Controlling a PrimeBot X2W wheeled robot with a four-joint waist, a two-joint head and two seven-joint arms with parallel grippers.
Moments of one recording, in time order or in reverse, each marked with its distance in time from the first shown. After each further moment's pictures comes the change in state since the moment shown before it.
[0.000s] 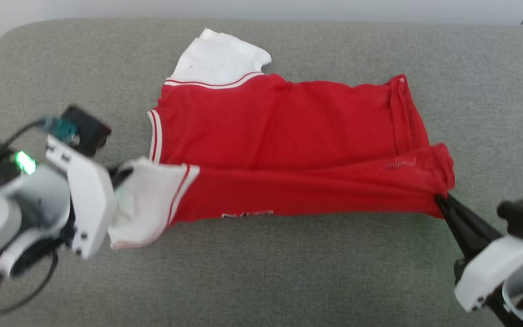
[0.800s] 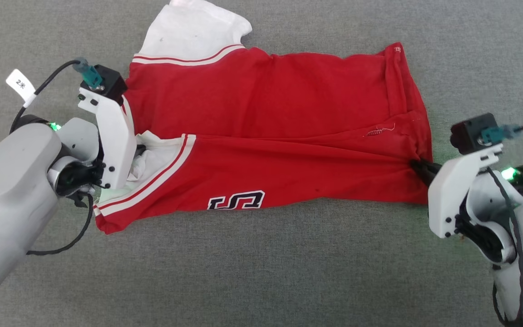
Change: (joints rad) left arm -0.217 -0.462 -0.047 0.893 -0.057 -0.331 0.077; right arm -0.423 0.063 0.079 0.363 -0.014 0.000 0.343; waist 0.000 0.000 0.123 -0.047
